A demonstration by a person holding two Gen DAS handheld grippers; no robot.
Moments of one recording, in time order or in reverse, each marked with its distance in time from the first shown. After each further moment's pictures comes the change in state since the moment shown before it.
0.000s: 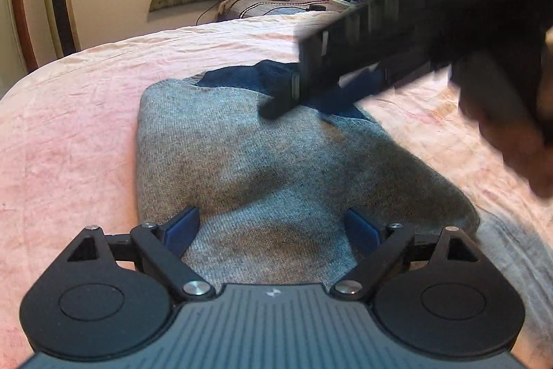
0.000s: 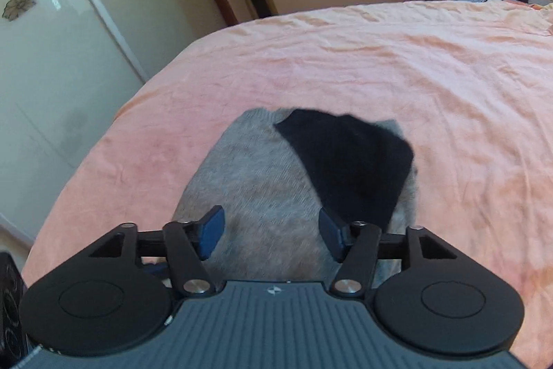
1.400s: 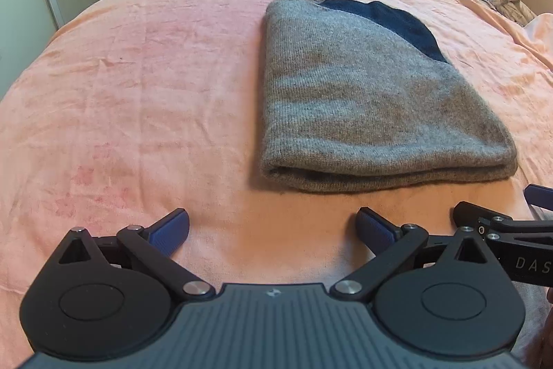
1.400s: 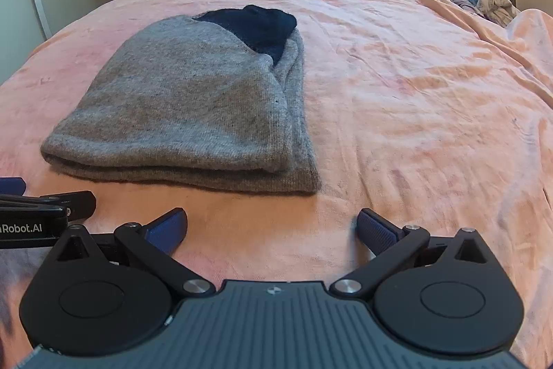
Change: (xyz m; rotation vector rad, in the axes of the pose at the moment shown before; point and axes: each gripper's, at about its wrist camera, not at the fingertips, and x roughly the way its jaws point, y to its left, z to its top) left arm -0.056 0.012 -0.058 -0.278 0.191 0.268; right arm -0.054 0.052 -0.155 0.058 -0.107 -0.450
